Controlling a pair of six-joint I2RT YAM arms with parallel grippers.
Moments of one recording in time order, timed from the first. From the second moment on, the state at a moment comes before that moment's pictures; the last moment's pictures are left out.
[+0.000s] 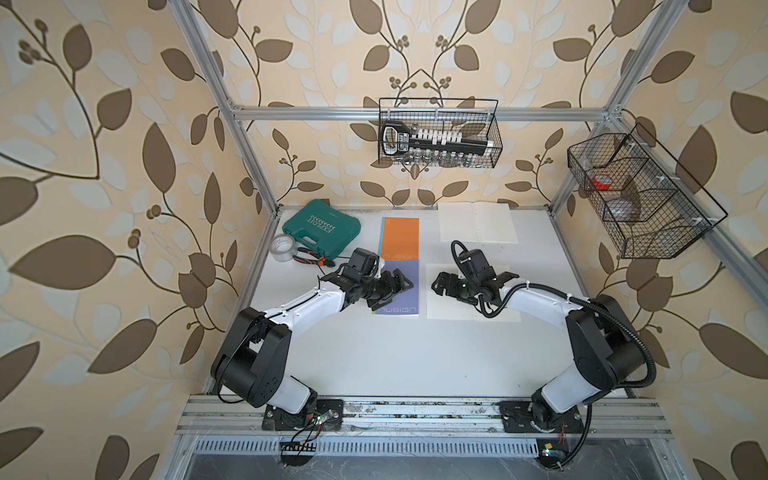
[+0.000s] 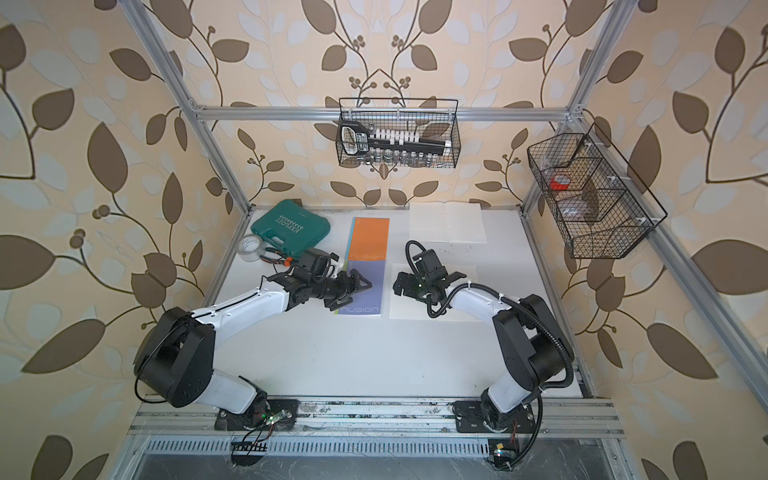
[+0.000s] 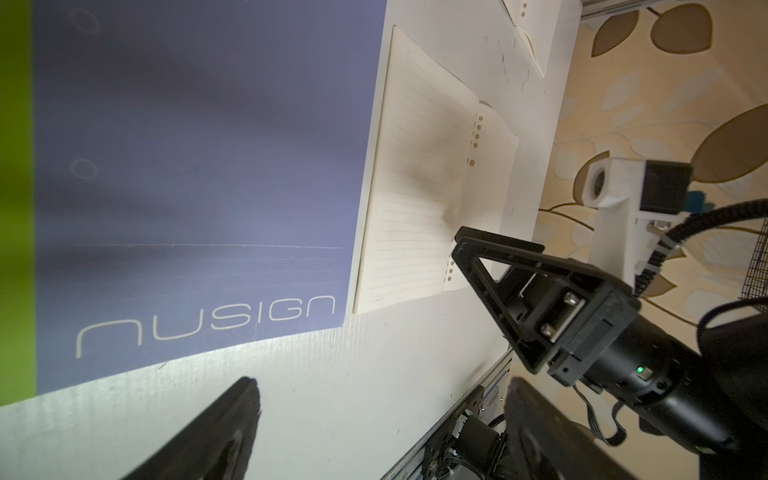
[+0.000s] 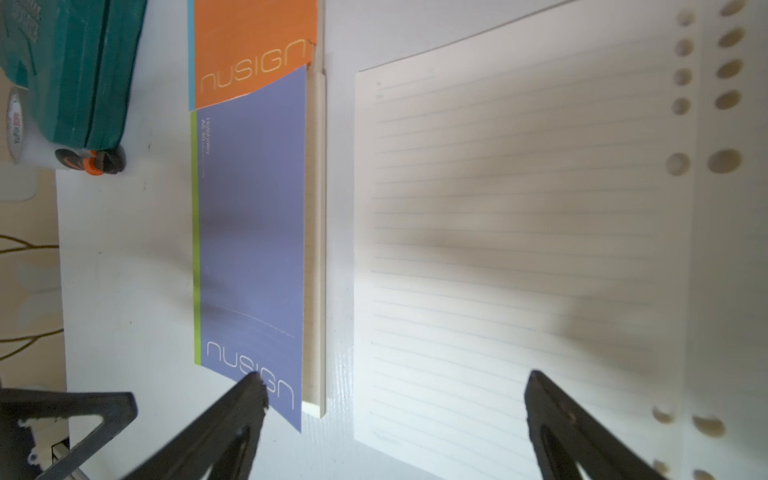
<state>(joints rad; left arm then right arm) -0.46 1.49 0.89 -0.24 0.51 -0.93 0.47 1.61 0.93 -0.26 -0.12 0.70</state>
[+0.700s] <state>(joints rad) -0.42 1.24 0.76 -0.36 0.39 -0.95 0.56 1.93 1.17 -0.24 -0.25 0.66</state>
